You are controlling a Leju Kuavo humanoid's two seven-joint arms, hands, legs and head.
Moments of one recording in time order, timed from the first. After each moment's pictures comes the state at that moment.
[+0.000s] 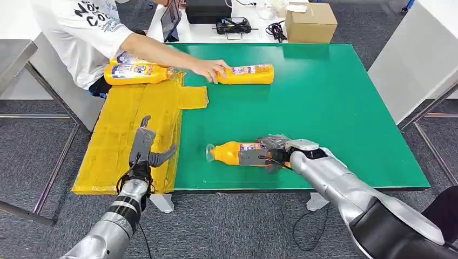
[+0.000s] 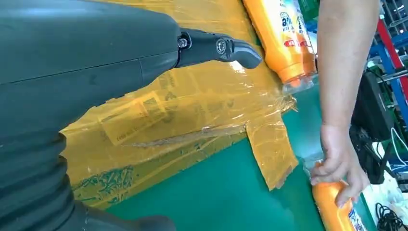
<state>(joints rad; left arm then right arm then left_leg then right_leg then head) -0.54 -0.20 -0.17 -0.63 -0.40 0.32 -0.55 -0.86 -0.18 1.13 -0.59 0.46 0.29 -0.08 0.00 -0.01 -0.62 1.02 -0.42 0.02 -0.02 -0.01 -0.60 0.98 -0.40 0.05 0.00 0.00</state>
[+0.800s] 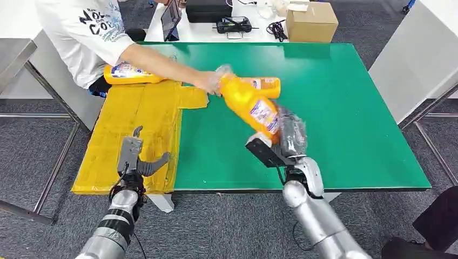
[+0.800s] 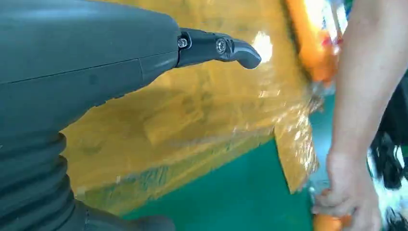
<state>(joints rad) -0.41 -0.19 -0.08 -0.80 -0.36 0.17 -0.47 -0.33 -0.03 0.41 -1.27 0.75 -0.51 -0.21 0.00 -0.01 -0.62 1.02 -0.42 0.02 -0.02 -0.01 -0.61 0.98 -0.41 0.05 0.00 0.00</state>
